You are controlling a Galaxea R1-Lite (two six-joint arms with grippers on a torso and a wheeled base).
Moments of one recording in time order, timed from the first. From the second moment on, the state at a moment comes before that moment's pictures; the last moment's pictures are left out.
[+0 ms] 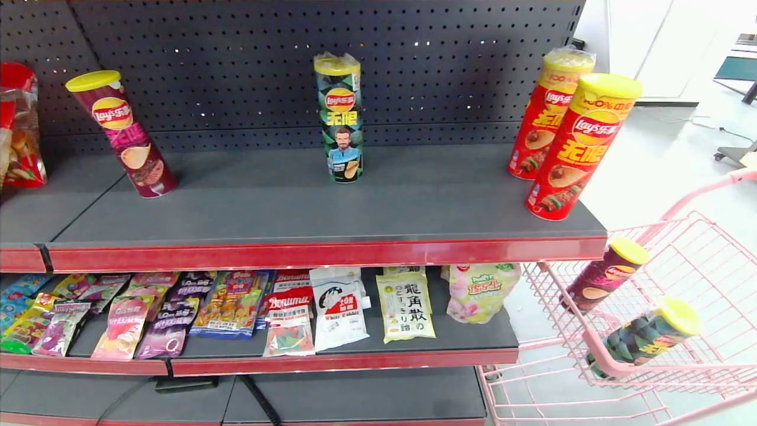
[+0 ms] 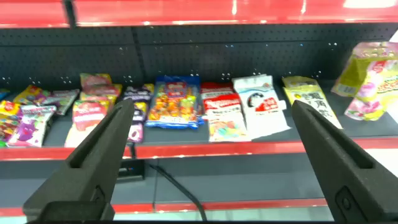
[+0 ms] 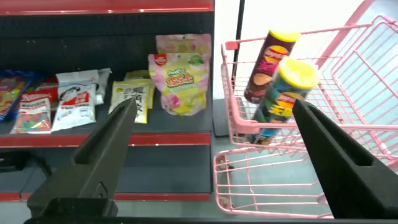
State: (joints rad) left arm 0.00 0.00 0.00 0.01 -0.01 0.00; right arm 0.00 0.00 0.00 0.00 0.01 0.00
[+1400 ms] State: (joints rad) left arm 0.00 0.00 0.00 0.01 -0.01 0.00; right arm 0.00 0.00 0.00 0.00 0.01 0.00
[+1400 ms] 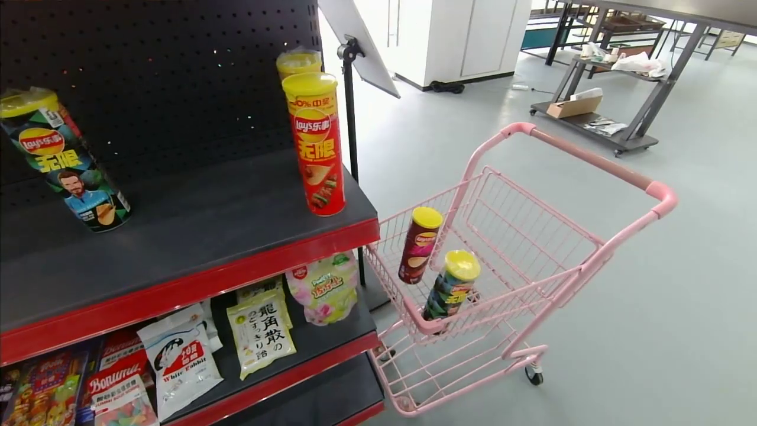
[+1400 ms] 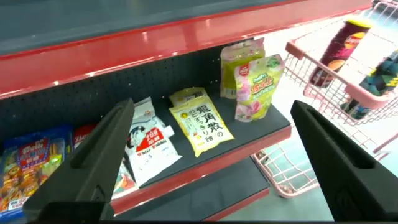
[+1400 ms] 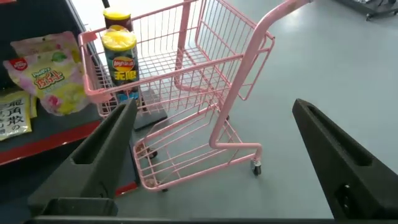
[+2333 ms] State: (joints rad) left arm 0.00 0.00 0.00 0.01 -0.01 0.00; right arm 0.00 0.00 0.00 0.00 0.01 0.00
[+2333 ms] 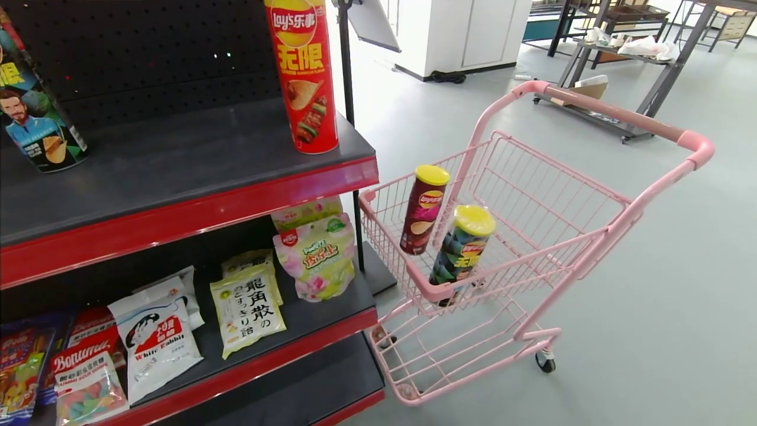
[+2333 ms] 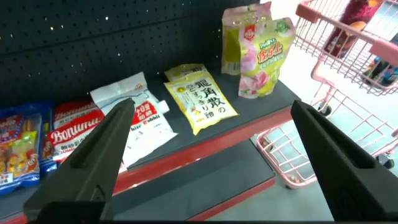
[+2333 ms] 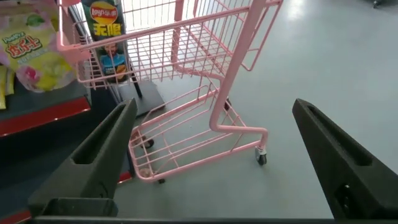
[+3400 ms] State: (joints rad) left arm 0.00 0.00 0.00 0.01 -0.01 0.00; right arm 0.16 1.05 -0.56 -0.37 0.19 0.11
